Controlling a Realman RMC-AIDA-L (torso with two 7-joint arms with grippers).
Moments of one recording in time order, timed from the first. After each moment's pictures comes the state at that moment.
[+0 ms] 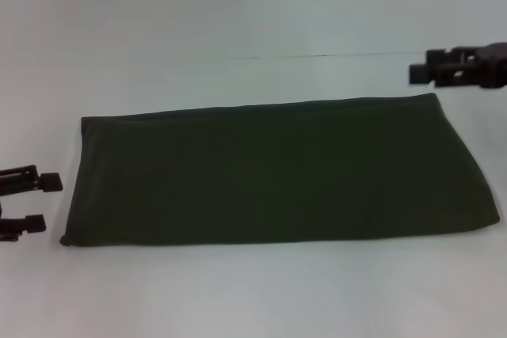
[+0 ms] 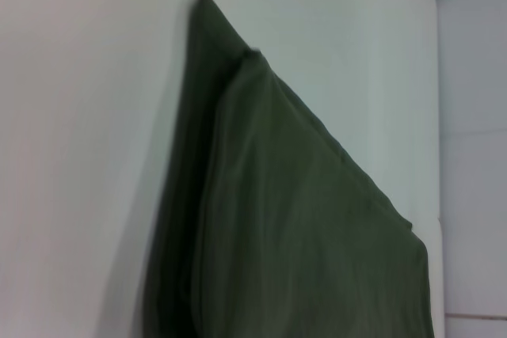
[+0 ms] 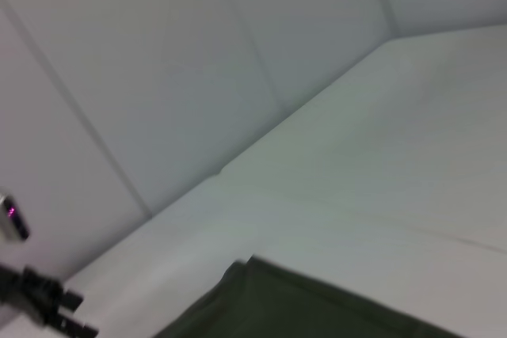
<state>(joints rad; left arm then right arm) -0.53 -1.80 0.34 0.48 2.36 1.68 -2.52 0.71 1.85 -0.52 -0.65 -2.10 -1.65 1.84</state>
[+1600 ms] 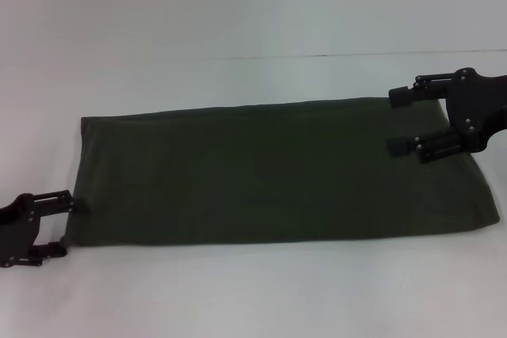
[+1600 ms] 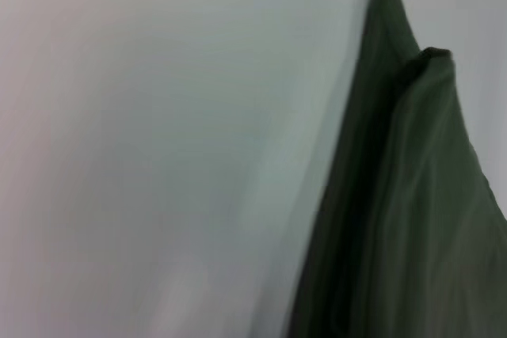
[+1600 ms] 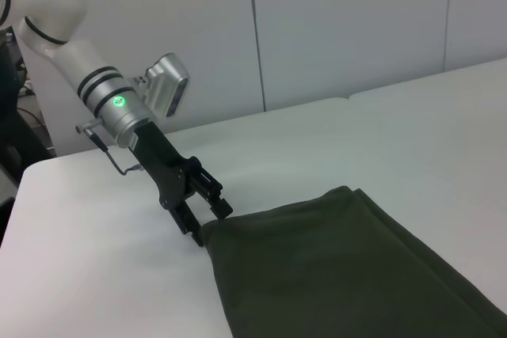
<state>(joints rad) -0.57 -1.85 0.40 0.37 2.44 1.39 -2.64 0.73 1.85 -0.66 -0.66 -2.11 -1.75 1.46</state>
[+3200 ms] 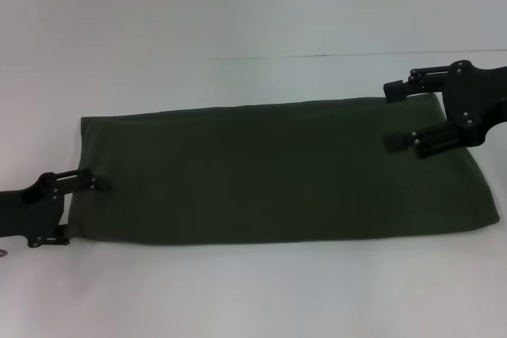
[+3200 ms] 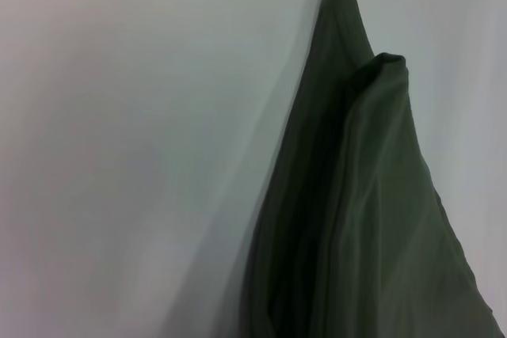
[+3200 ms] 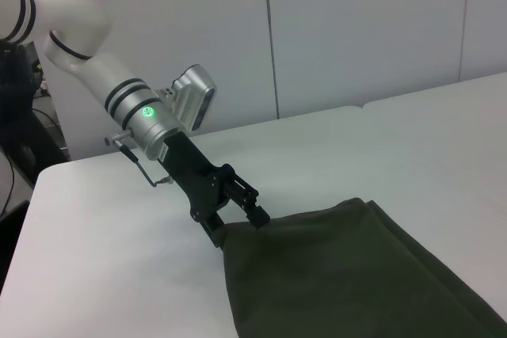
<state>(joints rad) -0.61 -1.88 0.35 0.33 2.41 1.35 -2.64 0.75 1.85 -0.67 -0.67 -2.11 -1.77 1.48</state>
